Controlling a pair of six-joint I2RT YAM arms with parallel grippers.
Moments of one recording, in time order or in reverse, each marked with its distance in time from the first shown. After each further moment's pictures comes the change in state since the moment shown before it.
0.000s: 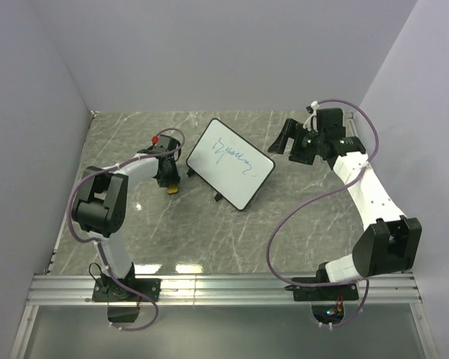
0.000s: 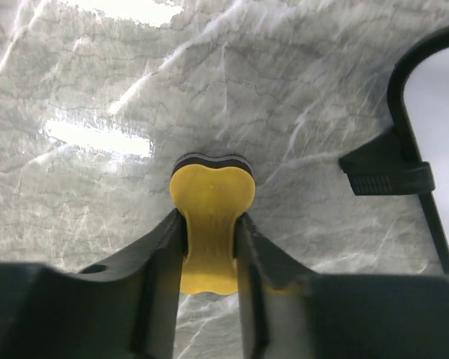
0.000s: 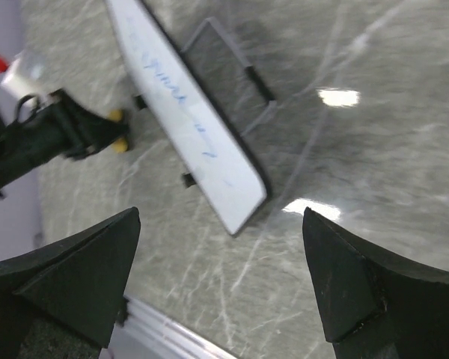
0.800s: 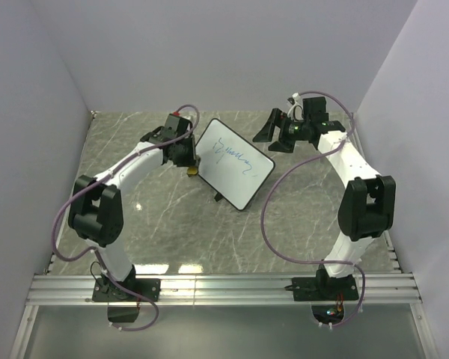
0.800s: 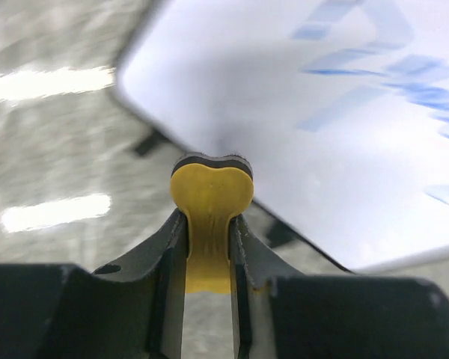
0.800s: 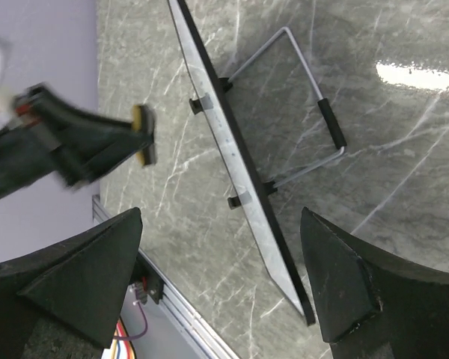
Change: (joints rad) left arm -0.093 -0.071 0.222 -0.113 0.173 0.098; right arm 0.001 0.324 0.188 0.123 -0.305 0.023
